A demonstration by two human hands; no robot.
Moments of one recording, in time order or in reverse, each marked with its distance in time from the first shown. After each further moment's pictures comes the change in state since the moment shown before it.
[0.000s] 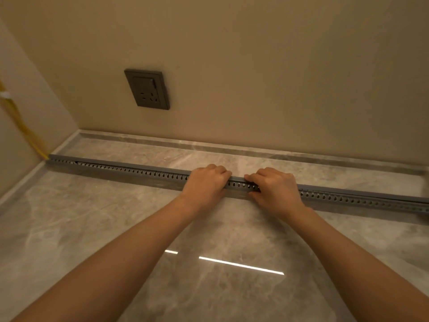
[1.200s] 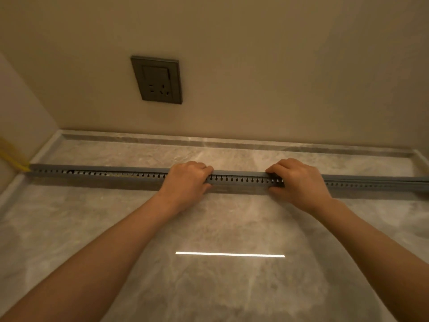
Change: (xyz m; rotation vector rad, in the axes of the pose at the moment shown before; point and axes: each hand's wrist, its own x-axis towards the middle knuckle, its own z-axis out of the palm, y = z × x) left_hand -0.033 -0.105 0.018 -0.198 0.090 0.077; right_hand 0.015 -0.031 -0.004 -0.169 -0.212 0.147
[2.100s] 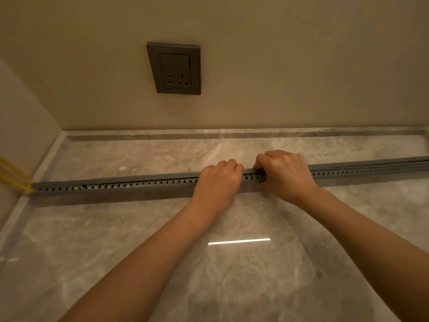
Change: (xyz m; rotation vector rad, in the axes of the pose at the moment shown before) left_hand -0.015 0.005 -0.005 0.040 0.048 0.105; right_hand 0.039 -0.088 0.010 -0.073 0.012 0.035
